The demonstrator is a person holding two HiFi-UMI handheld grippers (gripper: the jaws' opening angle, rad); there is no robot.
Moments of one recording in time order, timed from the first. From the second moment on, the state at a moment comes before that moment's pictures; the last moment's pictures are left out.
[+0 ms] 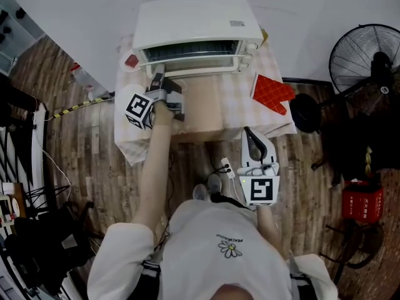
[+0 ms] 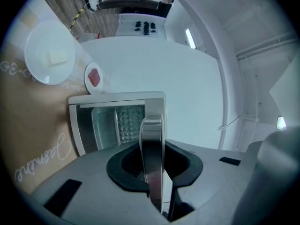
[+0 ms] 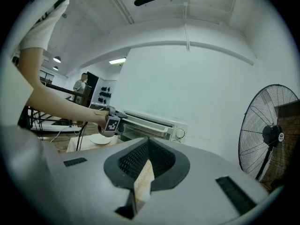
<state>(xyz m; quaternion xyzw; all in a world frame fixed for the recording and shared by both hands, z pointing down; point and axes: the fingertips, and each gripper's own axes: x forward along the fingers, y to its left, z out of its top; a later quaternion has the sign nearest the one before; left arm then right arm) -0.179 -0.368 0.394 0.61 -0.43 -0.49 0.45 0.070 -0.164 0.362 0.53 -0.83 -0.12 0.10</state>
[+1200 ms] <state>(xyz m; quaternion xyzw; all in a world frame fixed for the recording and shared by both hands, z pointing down) -0.182 -0.387 0.385 0.59 -0.44 -0.48 0.47 0.084 -0.162 0.358 0.54 -0.83 -0.11 0.09</state>
